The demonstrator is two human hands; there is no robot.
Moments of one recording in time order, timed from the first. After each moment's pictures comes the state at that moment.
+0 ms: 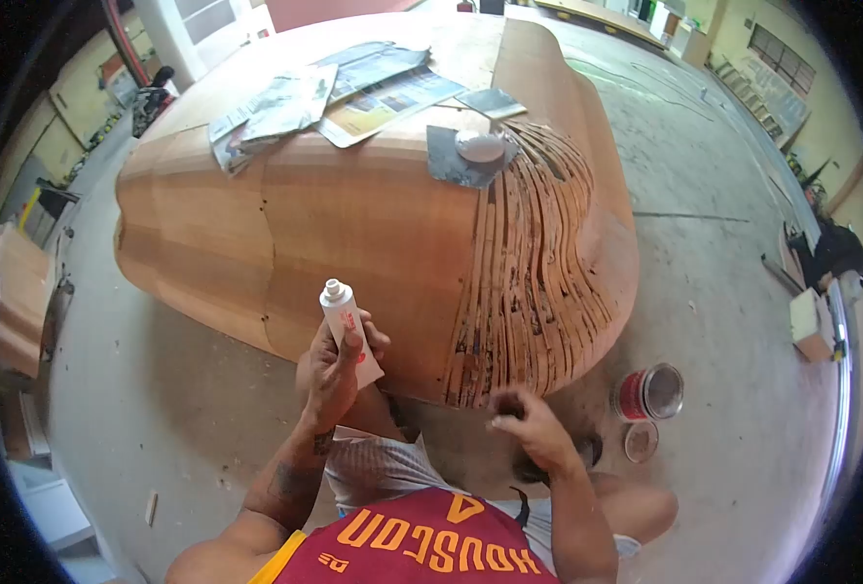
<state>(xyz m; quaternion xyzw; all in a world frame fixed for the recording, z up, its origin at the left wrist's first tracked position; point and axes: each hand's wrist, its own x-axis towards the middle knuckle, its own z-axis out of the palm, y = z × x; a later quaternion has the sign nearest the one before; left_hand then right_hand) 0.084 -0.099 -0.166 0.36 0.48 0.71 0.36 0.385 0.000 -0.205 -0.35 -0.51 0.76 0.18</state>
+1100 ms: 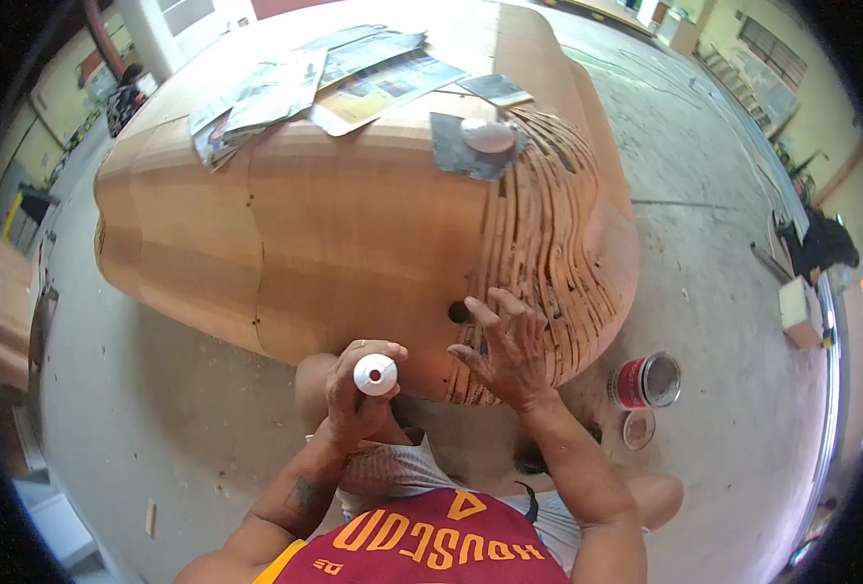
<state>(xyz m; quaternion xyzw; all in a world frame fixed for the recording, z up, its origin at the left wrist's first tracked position) 0.075 -0.101 -0.170 0.60 0.51 0.61 0.08 0.277 0.054 -0.192 -0.27 -0.91 0.03 0.31</state>
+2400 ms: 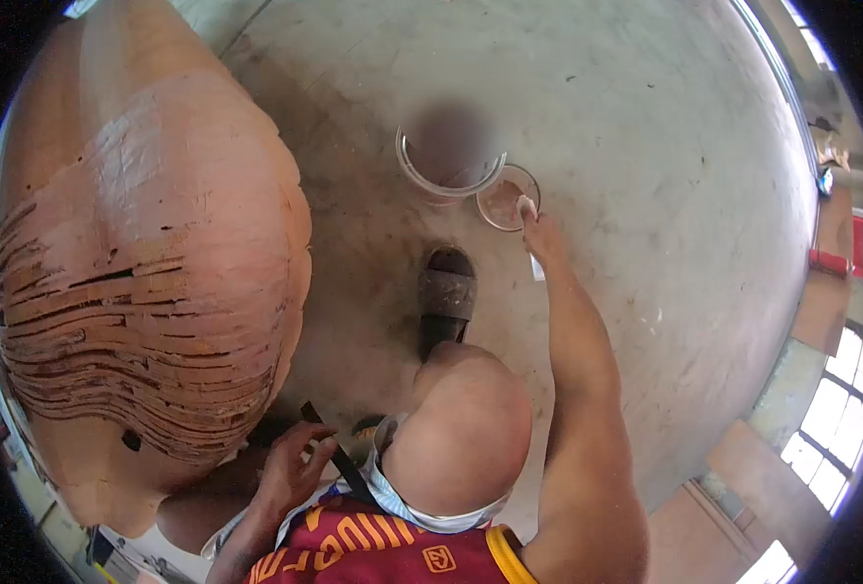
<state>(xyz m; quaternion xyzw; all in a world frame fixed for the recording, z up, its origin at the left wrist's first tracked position) 0.335 -0.008 -0.261 0.59 0.56 -0.07 0.57 0.862 0.052 -0.565 -0.88 -0.29 0.38 0.08</state>
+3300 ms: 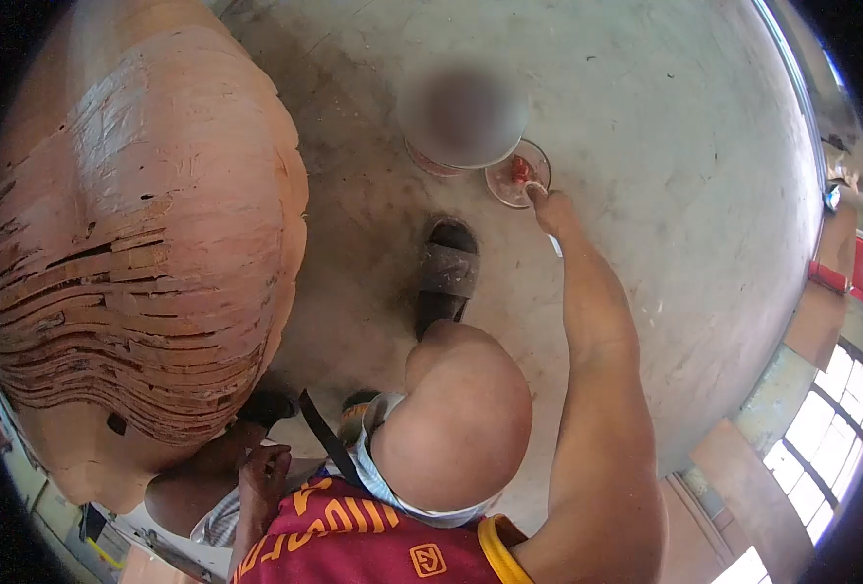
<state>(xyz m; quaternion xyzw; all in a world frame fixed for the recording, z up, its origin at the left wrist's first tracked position) 0.259 -0.079 -0.261 0.53 0.70 -0.10 0.47 0.880 0.064 -0.571 -0.86 -0.38 0.33 -0.03</state>
